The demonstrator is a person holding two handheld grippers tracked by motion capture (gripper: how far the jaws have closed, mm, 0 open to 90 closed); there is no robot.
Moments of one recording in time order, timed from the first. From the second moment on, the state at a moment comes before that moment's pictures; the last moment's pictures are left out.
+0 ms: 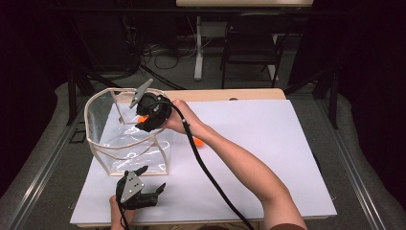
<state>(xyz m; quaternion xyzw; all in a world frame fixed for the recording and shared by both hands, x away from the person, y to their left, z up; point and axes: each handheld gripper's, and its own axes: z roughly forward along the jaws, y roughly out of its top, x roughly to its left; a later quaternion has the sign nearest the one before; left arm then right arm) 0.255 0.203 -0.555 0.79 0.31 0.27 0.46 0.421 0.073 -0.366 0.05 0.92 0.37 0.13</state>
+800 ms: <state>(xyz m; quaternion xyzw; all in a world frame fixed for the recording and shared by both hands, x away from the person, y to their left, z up) 0.255 0.203 -0.555 0.79 0.31 0.27 0.46 0.433 0.037 -0.357 0.11 0.89 0.43 0.11</state>
